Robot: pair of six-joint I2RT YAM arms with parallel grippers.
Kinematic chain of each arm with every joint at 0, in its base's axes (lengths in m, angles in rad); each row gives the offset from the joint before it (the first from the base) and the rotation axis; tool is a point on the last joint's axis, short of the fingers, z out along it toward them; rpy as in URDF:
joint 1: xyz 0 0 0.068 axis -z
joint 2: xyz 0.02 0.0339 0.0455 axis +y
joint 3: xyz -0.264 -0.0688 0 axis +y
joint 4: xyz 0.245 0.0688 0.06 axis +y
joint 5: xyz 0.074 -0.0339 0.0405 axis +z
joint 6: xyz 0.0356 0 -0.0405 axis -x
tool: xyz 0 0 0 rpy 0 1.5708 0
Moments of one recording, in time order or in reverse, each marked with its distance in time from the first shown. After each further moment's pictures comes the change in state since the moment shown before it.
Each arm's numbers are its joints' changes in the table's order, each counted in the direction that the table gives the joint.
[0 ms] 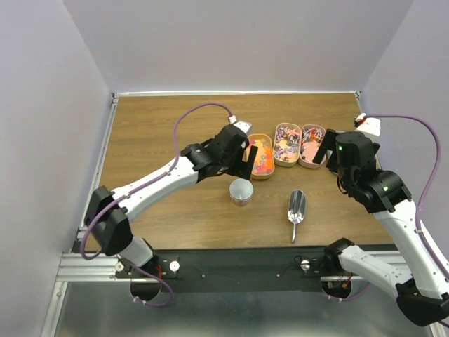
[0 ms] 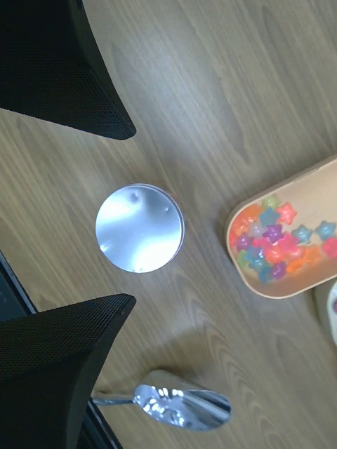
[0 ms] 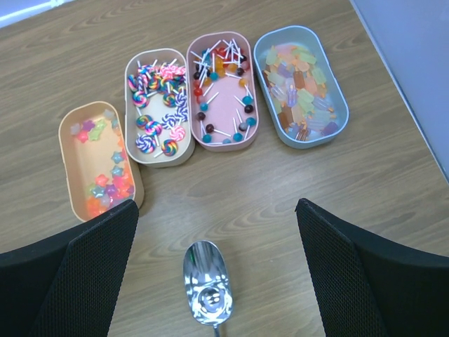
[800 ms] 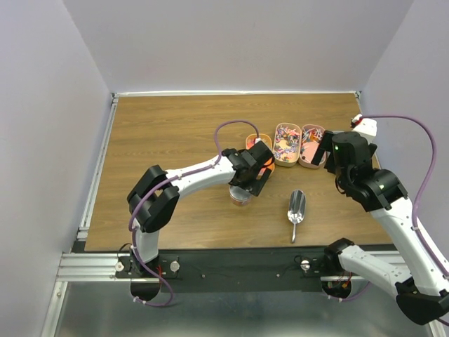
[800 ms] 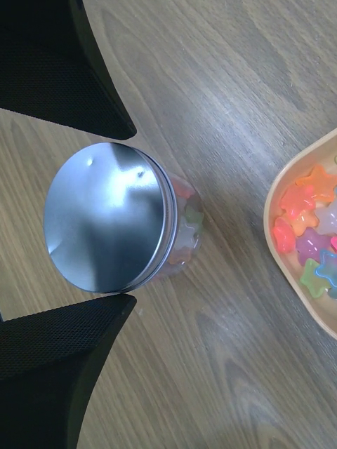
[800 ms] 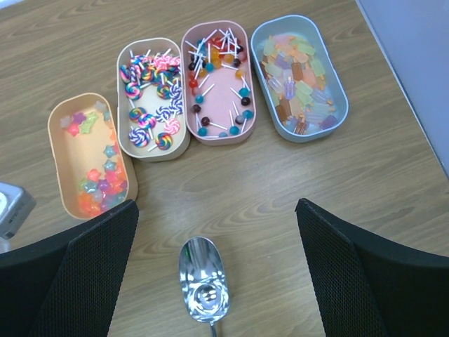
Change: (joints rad) left arm 0.109 0.393 -0.158 0.131 0.060 -0.069; right arm 0.000 0.008 0.024 0.003 0.001 -0.009
